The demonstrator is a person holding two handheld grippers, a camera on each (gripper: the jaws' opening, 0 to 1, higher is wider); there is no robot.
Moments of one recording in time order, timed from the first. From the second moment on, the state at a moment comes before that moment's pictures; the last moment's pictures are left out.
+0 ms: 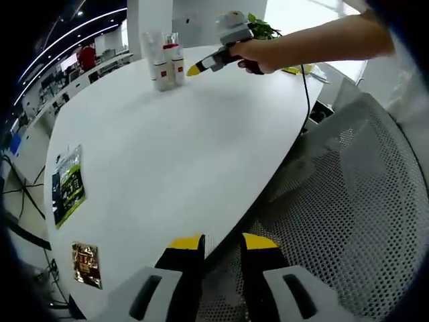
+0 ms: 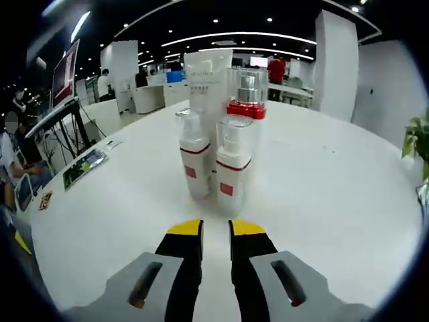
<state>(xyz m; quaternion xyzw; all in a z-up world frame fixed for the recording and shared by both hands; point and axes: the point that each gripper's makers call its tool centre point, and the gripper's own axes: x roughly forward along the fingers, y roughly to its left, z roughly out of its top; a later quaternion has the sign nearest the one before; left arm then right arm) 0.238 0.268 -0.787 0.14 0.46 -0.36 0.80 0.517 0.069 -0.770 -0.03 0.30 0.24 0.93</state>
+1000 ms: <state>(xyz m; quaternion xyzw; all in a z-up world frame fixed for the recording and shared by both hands) 0.311 0.261 -0.640 0.06 0.15 -0.34 0.93 0.323 0.204 -0.620 0.14 0.19 0.55 0.80</state>
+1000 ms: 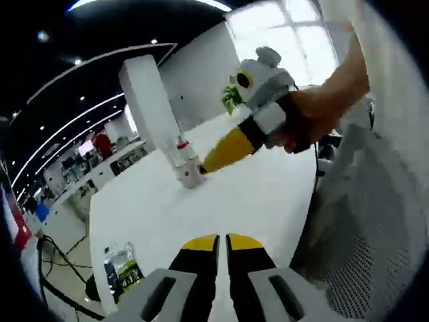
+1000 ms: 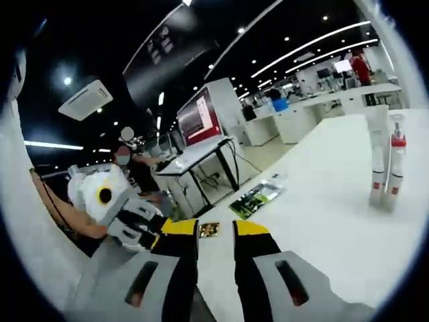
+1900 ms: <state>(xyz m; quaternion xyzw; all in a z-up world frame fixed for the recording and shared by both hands) 0.329 0.233 -0.548 -0.31 0.08 -0.37 0.87 0.283 0.169 -0.649 0.00 0.21 0.48 0.85</state>
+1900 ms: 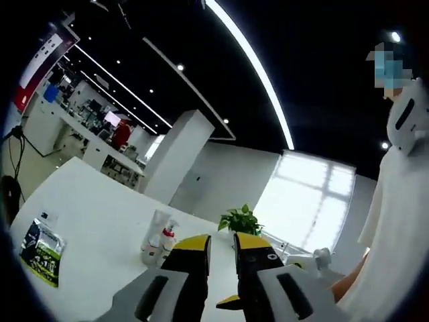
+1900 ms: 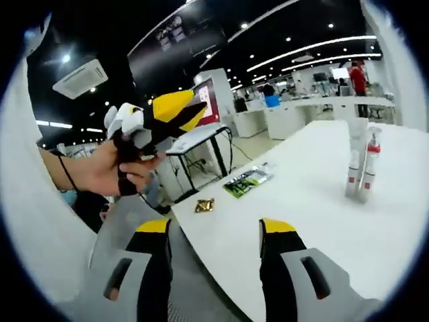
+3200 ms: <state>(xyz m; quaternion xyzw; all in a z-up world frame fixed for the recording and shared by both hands) 0.464 0.410 -0.782 -0.03 0.46 -0.09 0.88 0.316 0.139 -0.679 -0.09 0.22 0.38 0.89</state>
